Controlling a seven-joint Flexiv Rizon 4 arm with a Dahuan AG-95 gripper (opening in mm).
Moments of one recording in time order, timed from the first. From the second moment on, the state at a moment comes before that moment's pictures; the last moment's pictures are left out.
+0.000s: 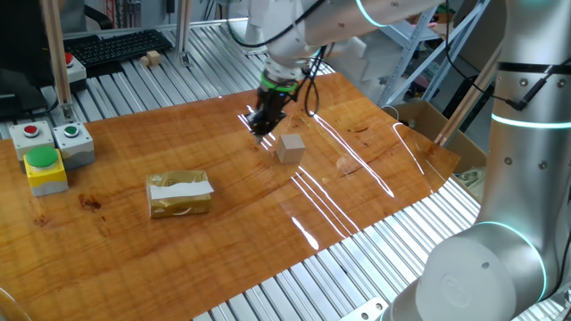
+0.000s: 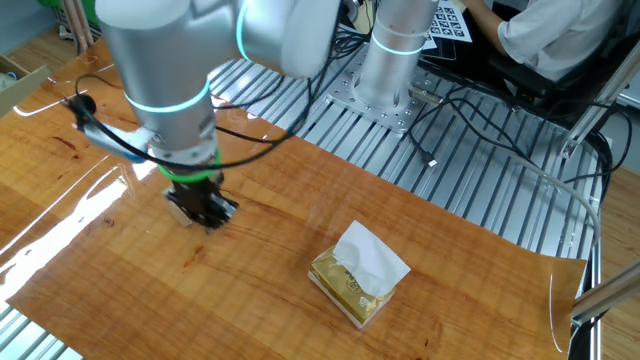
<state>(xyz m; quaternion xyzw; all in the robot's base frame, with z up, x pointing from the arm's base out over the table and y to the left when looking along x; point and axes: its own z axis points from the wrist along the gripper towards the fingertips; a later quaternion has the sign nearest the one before) 0.611 -0.056 0.050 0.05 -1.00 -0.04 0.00</state>
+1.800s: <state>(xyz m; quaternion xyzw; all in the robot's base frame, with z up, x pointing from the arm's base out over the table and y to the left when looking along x) 0.500 0.029 0.106 0.10 -0.99 -0.01 0.04</state>
